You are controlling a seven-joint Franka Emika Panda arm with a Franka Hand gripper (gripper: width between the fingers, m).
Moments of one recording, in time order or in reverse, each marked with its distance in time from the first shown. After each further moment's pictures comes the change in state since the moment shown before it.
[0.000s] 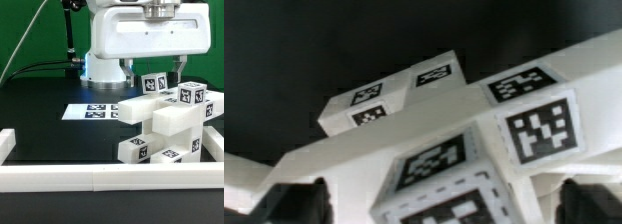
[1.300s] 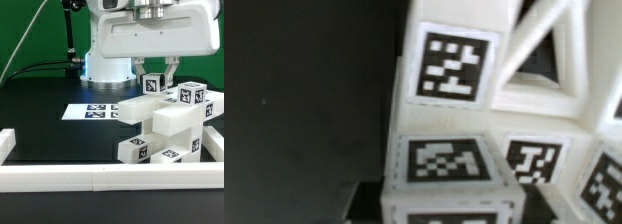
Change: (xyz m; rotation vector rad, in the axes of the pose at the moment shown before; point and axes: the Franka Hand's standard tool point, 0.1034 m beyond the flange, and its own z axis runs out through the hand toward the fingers) arm 0.001 -0.001 0.001 0.047 0.011 1.112
